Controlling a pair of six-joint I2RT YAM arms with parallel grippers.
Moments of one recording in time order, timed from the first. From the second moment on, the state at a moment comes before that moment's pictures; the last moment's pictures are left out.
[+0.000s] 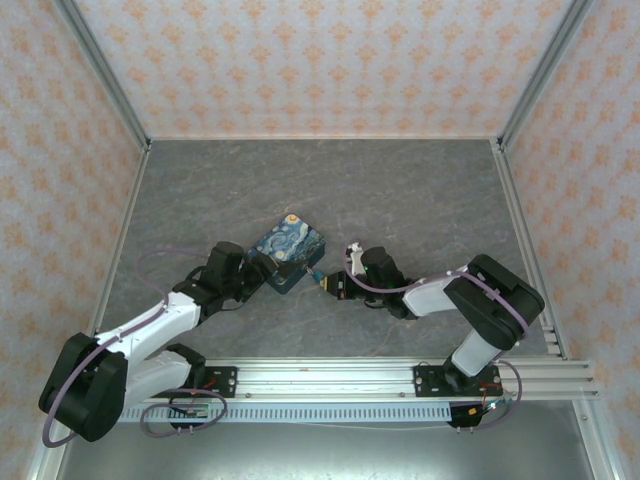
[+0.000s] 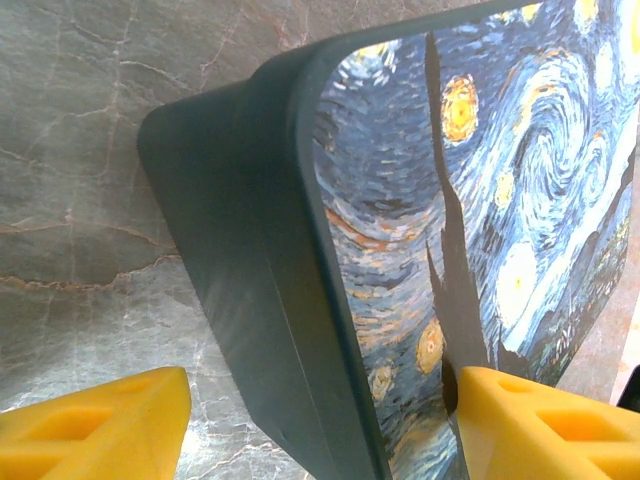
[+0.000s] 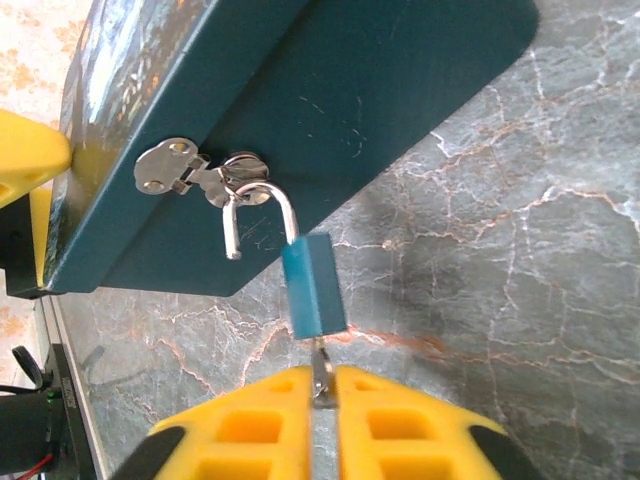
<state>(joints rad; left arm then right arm) -0.39 1.07 0.41 -0.16 0.13 -1.14 0.73 1.62 0.45 0.59 -0.40 0.74</state>
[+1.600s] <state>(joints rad) -0.40 1.07 0.45 -0.24 0.09 -1.15 0.69 1.91 0.63 0.91 -0.65 0.88</state>
